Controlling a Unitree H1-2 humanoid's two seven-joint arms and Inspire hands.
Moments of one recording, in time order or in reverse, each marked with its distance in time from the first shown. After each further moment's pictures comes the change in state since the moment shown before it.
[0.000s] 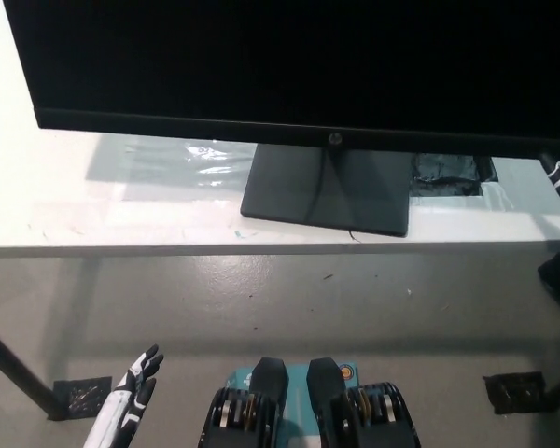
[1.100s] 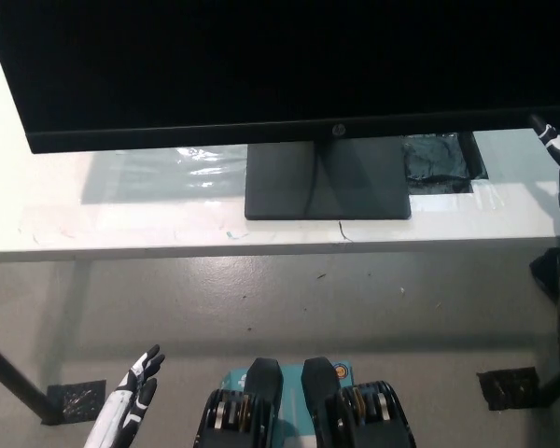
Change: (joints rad) left_arm -0.003 0.003 -0.002 0.000 0.014 0.000 0.000; right_arm -0.168 -0.045 -0.009 0.256 -0.013 -0.006 -0.004
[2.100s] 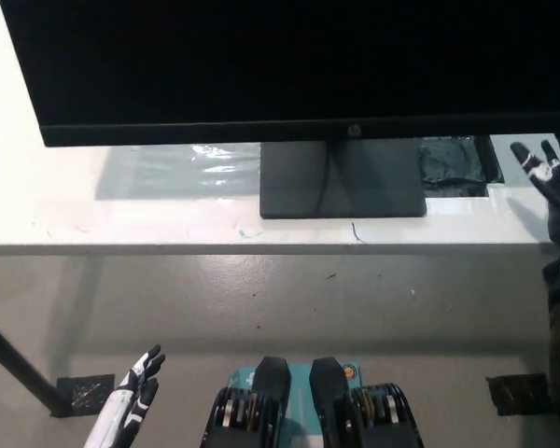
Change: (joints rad) left_arm -0.004 0.005 -0.004 0.002 0.008 0.000 0.000; right_arm 0.160 0.038 0.078 -0.226 -0.036 0.013 -0.018
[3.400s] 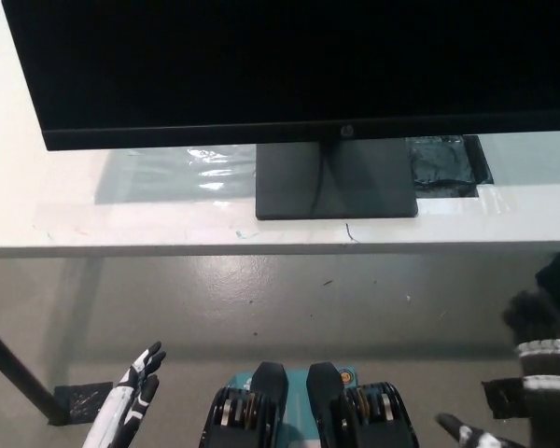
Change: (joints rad) left_arm -0.002 0.005 -0.006 0.001 0.000 0.000 0.000; right_arm 0.809 0.125 0.331 -0.785 -0.351 -0.238 0.129
